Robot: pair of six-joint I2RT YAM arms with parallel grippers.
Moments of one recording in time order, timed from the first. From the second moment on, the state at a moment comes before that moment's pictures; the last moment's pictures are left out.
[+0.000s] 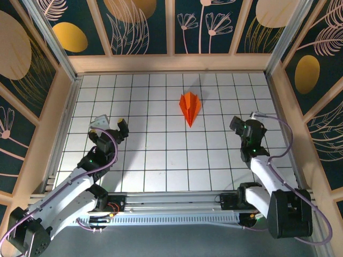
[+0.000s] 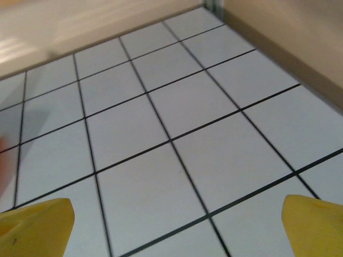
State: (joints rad) left arm -0.57 0.78 0.44 -0.07 -0.75 -0.48; right arm 0.06 1.00 0.35 0.21 0.31 0.31
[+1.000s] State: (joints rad) left arm -0.56 0.82 0.36 0.05 -0.87 -0.38; right arm 0.04 1.58 0.10 1.36 0.17 0.10
